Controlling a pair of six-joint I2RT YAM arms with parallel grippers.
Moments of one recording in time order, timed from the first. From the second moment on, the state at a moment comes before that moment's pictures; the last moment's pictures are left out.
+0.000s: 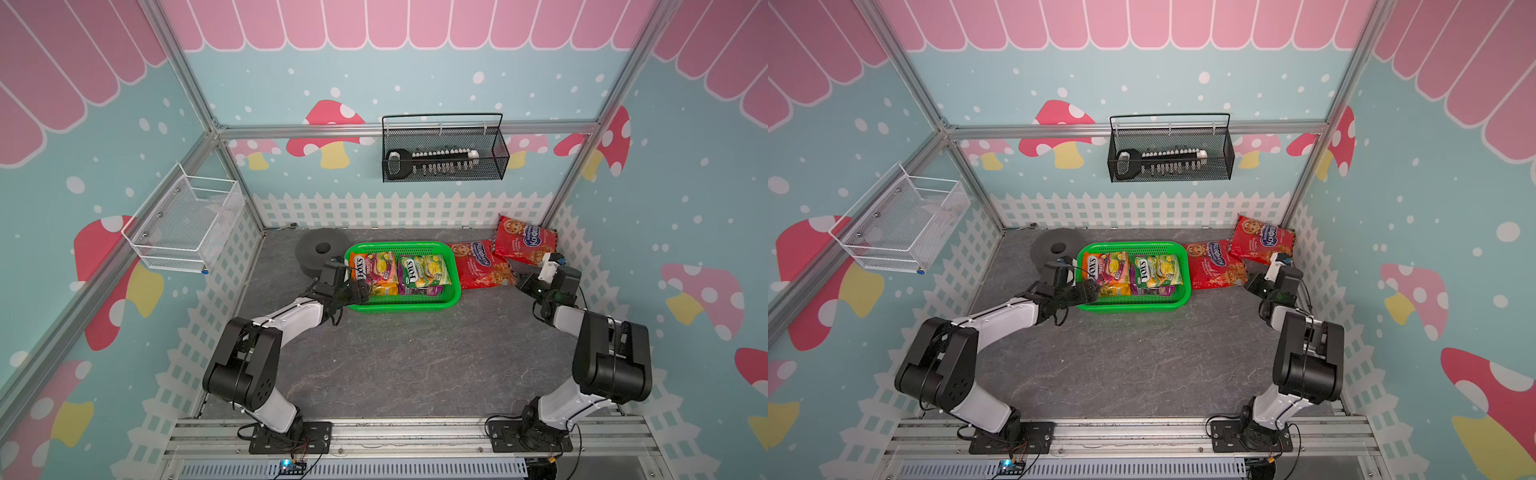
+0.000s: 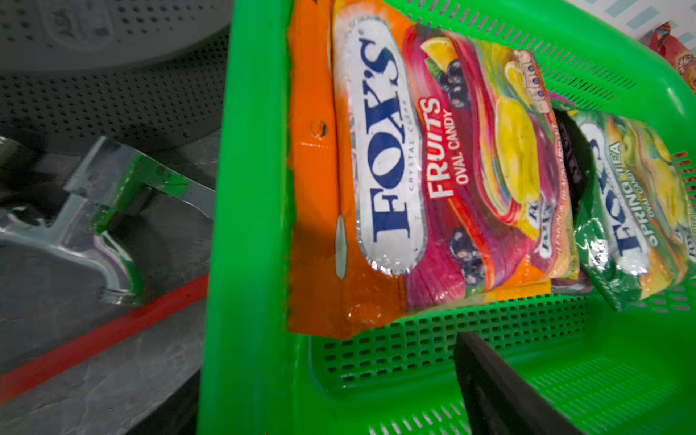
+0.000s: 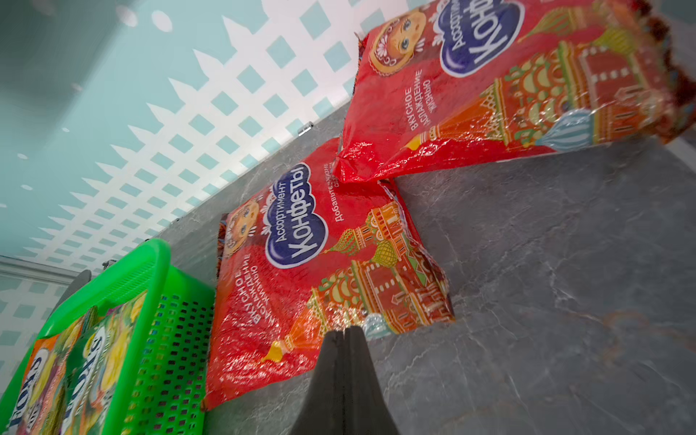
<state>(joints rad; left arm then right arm) -0.29 1.60 0.87 -0.05 0.10 -0.43 -0.31 1.55 0.70 0.40 -0.43 0.40</state>
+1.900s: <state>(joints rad) -0.23 1.28 0.64 -0.22 0.23 -0.58 -0.37 1.99 1.06 0.11 -0.64 0.26</state>
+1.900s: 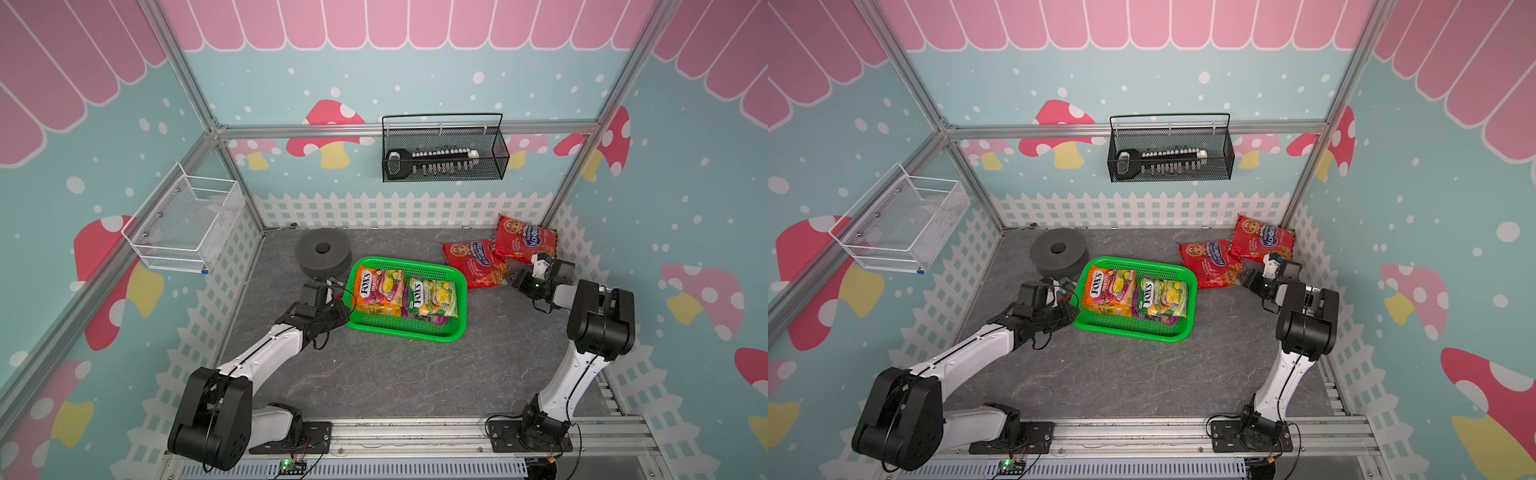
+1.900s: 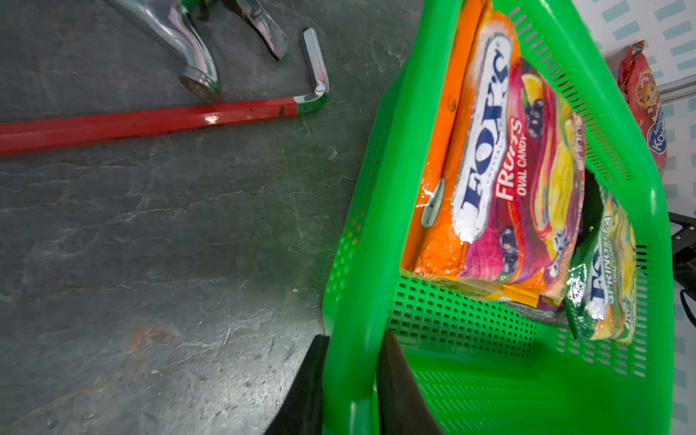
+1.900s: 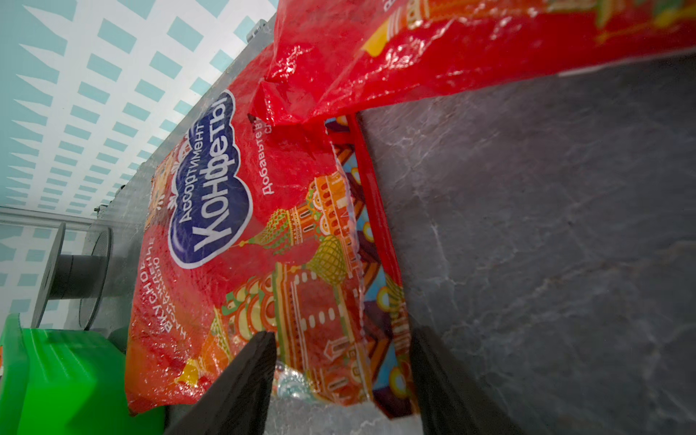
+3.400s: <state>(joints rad) -0.33 1.03 0.73 -0.56 0.13 -0.60 -0.29 2.08 1.18 0.01 -0.81 0.21</state>
